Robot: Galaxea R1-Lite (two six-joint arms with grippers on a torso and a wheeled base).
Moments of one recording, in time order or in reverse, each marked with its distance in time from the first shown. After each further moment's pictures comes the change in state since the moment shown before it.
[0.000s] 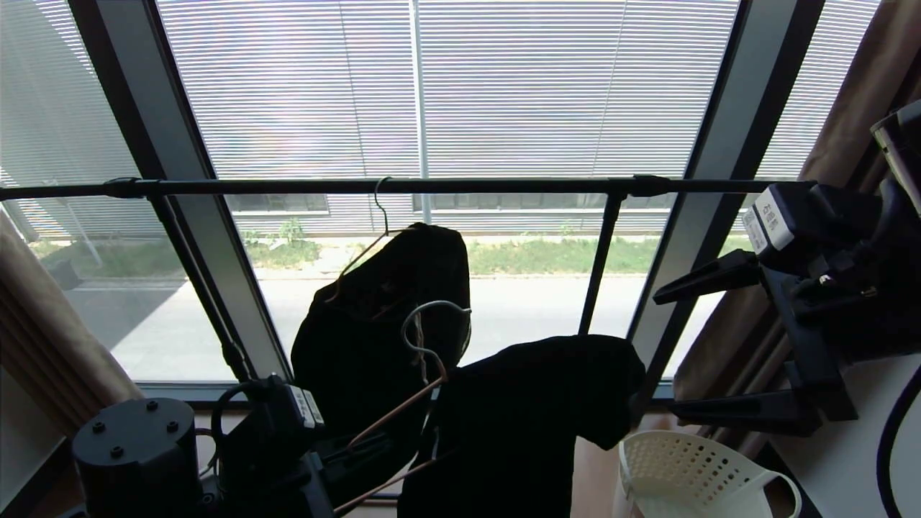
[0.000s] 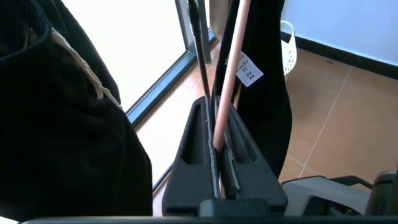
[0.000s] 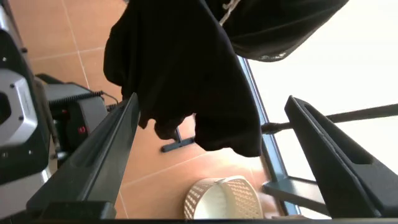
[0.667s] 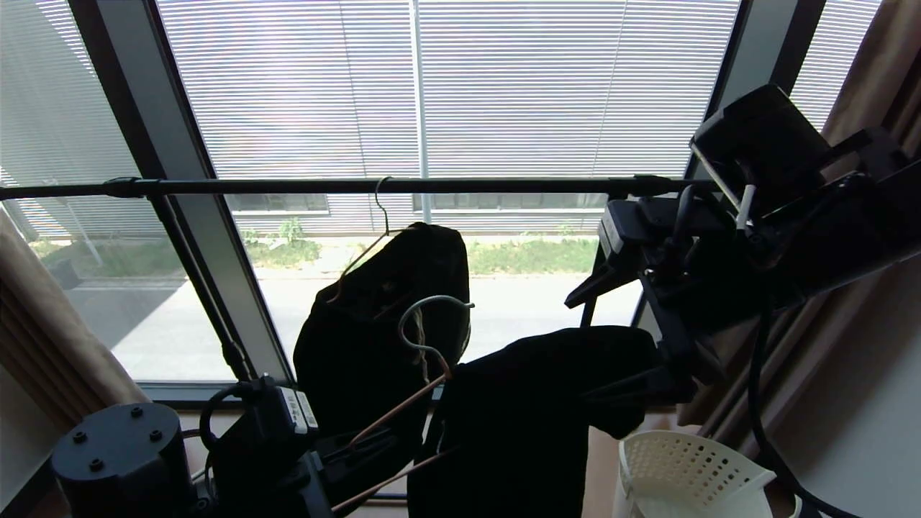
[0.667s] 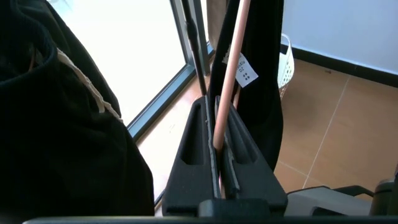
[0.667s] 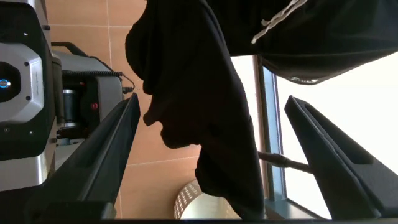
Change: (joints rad) left arm -0.026 0.001 0.021 -0.089 0.000 -0.001; right arm 0.085 0.284 -0.264 0.123 0.032 -0.078
